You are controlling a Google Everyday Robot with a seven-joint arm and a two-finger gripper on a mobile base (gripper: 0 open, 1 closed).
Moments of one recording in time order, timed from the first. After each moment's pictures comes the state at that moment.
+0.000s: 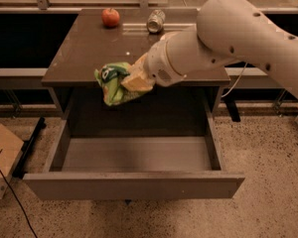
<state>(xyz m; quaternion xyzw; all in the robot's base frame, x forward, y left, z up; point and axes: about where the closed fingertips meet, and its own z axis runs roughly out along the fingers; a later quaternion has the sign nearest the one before) 0.569 0.035 0.905 -0.57 0.69 0.18 0.40</state>
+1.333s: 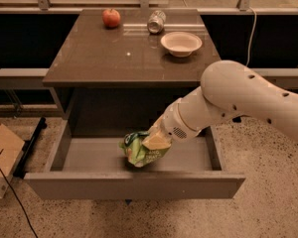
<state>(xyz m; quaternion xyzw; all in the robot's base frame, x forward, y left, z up) 0.489 -0.019 0.771 -0.55 0.77 0.20 0.26</state>
